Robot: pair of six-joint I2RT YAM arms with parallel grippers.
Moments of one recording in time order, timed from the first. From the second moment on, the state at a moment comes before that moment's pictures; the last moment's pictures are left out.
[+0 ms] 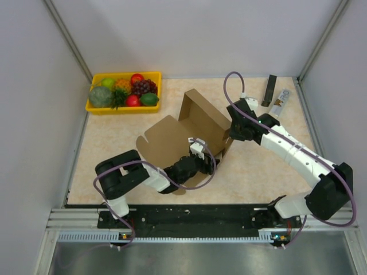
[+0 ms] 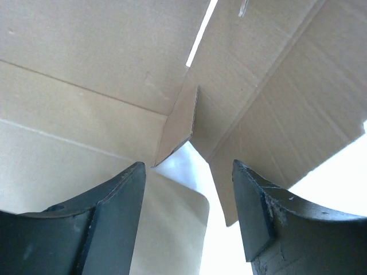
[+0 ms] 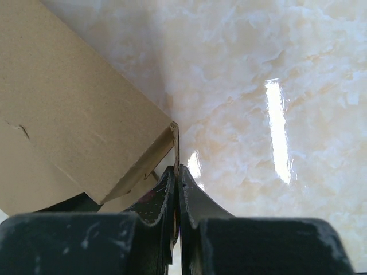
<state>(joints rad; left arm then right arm) -1.07 1.81 0.59 1.03 -0.30 -0.39 0.60 1.36 1.21 -0.81 0.36 0.71</state>
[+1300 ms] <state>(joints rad) -0.95 1.19 0.24 1.23 0.03 -0.43 0.69 1.47 1.29 -0.93 0.64 0.95</state>
